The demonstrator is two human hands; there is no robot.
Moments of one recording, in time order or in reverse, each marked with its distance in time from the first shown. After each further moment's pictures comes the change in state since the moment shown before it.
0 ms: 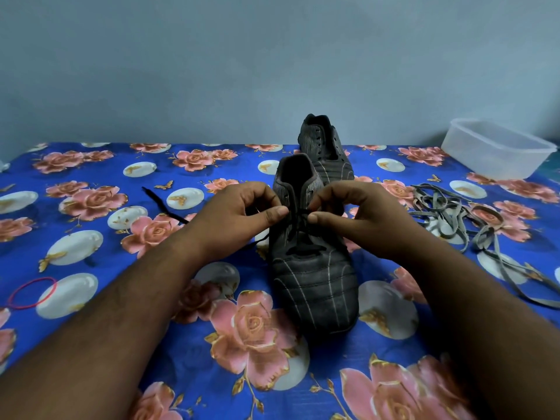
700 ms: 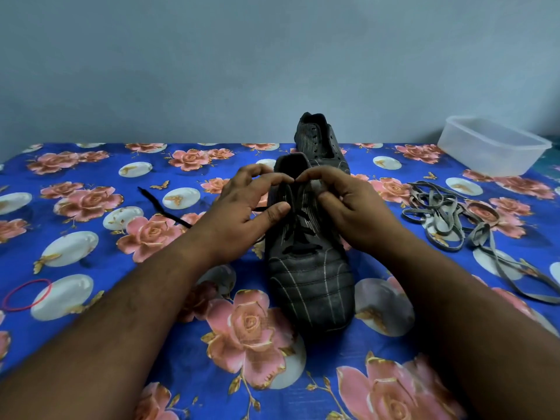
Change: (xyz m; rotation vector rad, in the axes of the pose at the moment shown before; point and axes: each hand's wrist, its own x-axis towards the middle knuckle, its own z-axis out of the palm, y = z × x) left_hand 0.003 -0.007 0.006 0.321 0.032 0.108; right_hand 0.010 0.004 0.016 -0.114 0.165 0.127
